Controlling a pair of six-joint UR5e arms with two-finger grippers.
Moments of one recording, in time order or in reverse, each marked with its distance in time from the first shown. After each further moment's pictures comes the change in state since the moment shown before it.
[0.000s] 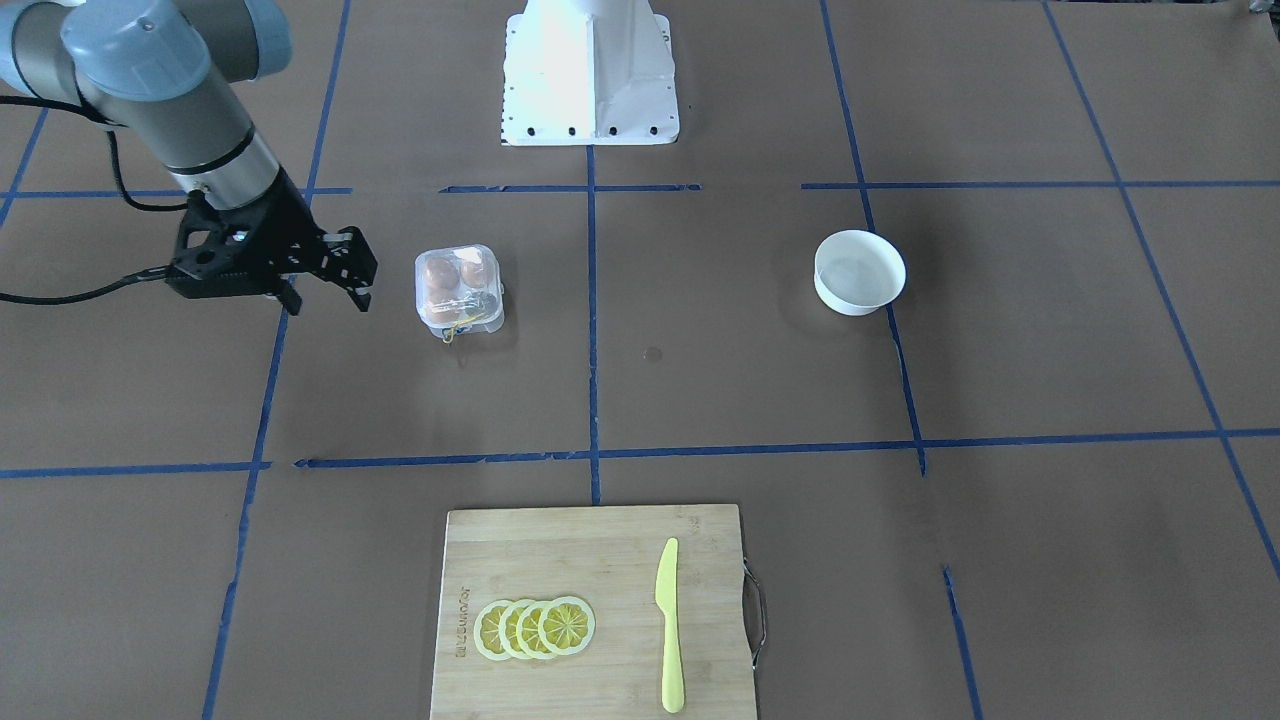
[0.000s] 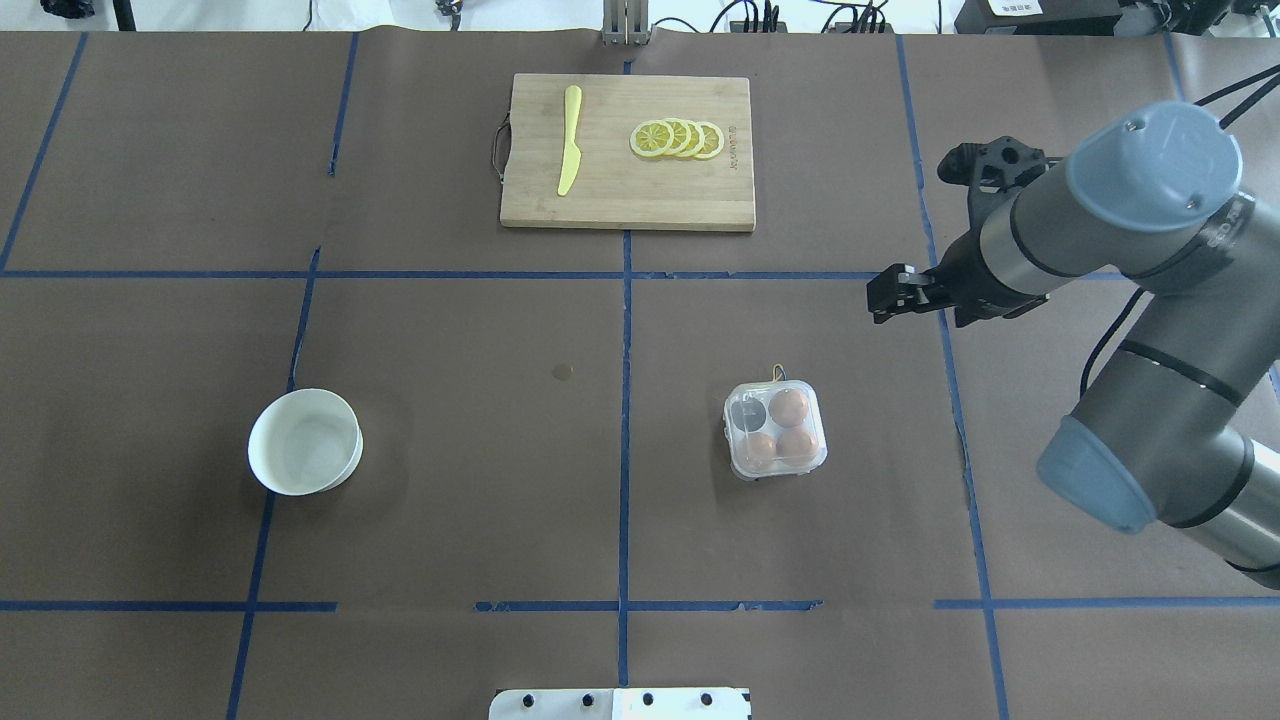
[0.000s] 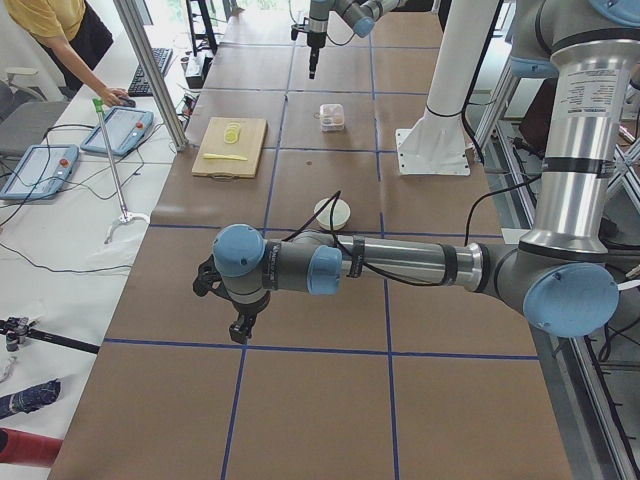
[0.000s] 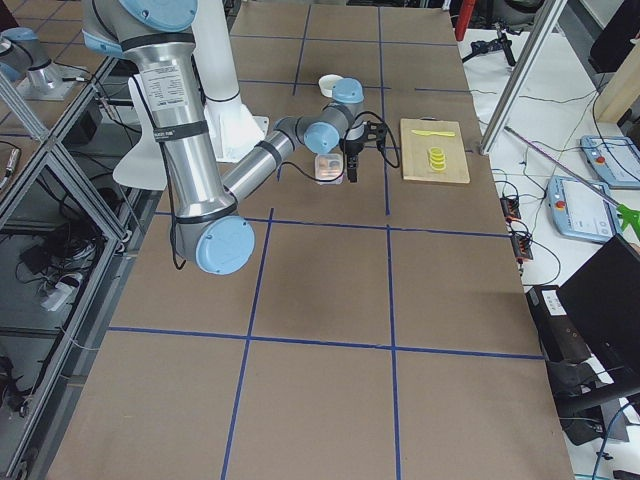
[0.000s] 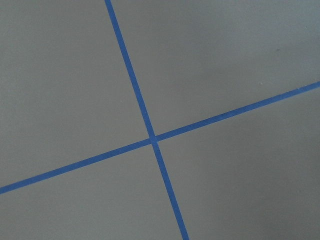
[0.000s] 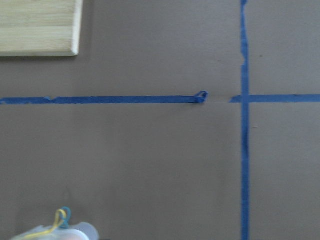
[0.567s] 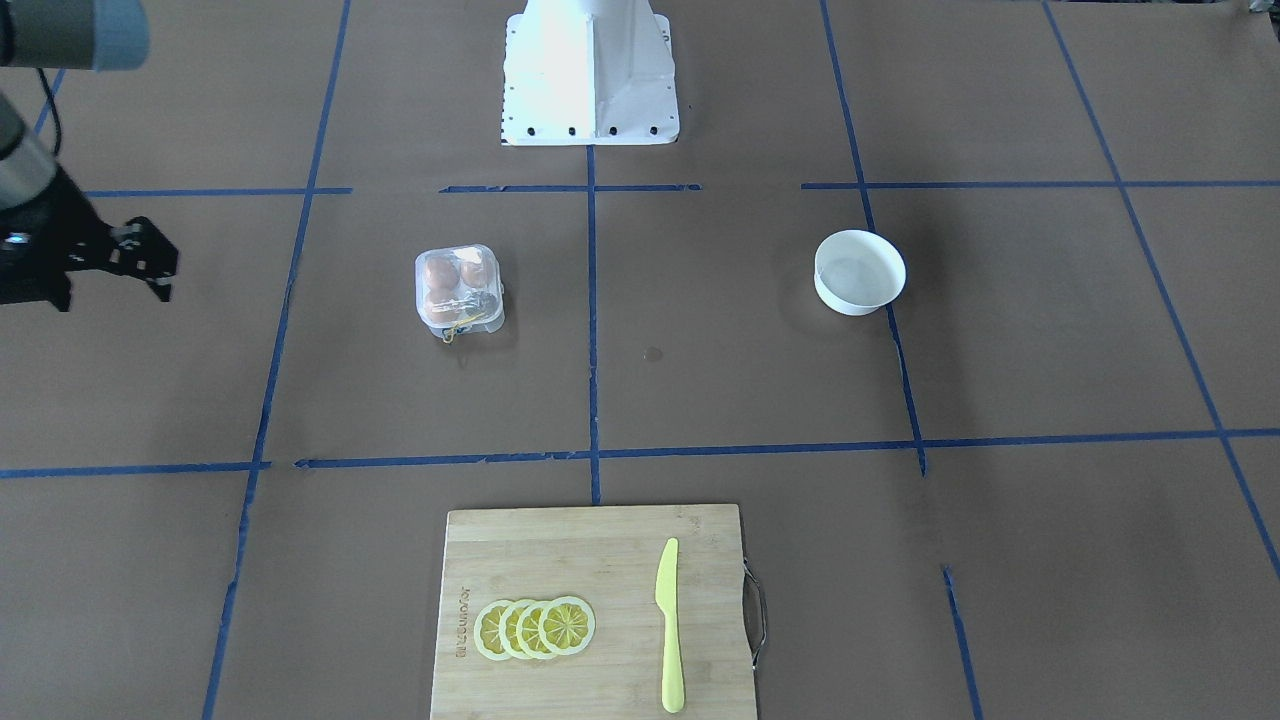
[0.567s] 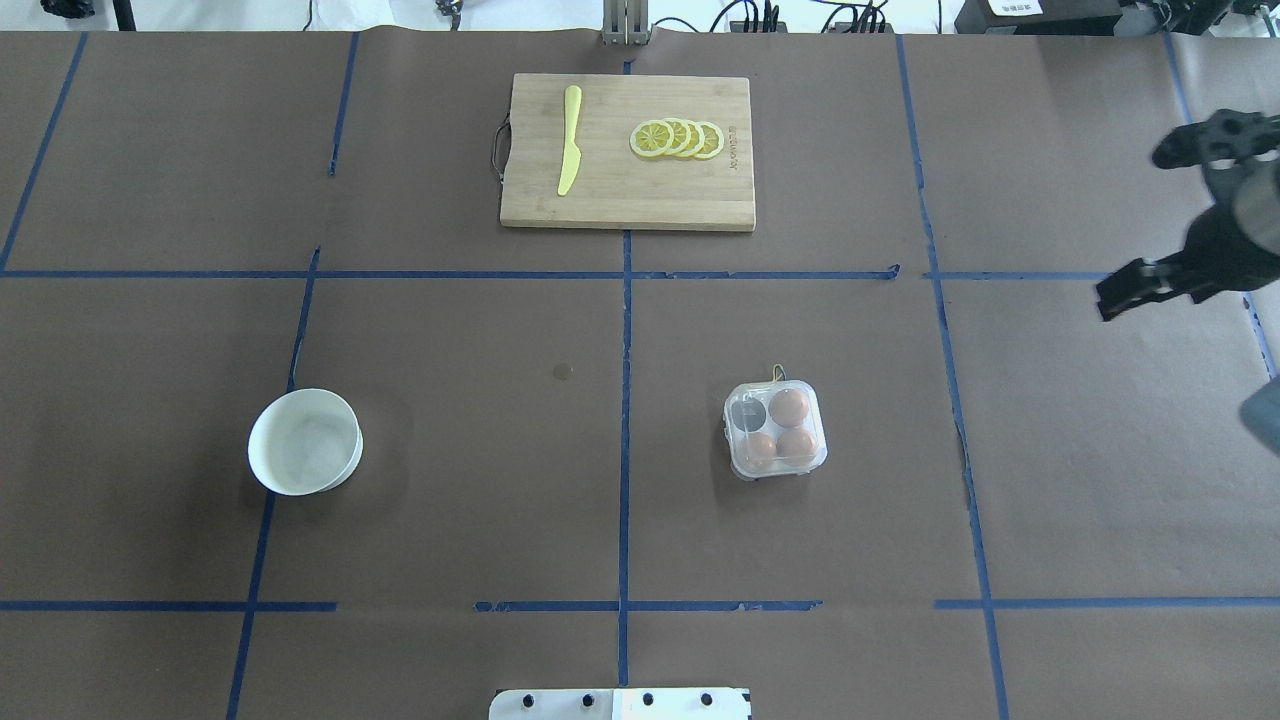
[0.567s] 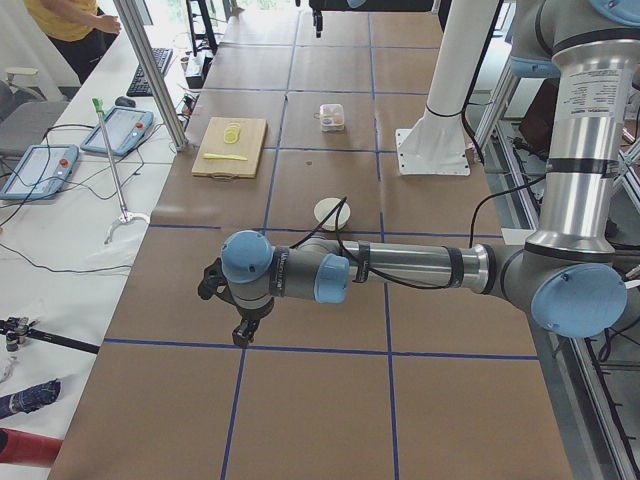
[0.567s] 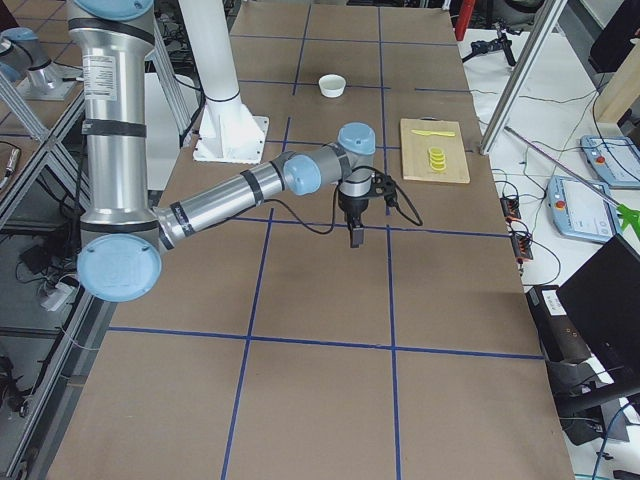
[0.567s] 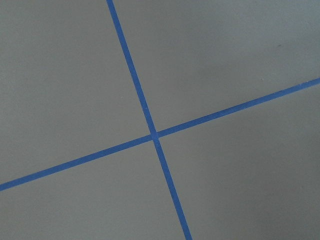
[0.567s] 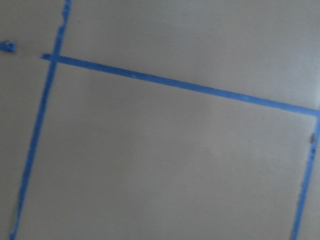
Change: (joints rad) left arm -0.001 0.028 0.003 -0.070 0.016 0.002; right arm 0.391 -0.318 0.020 -0.089 0.175 -0.675
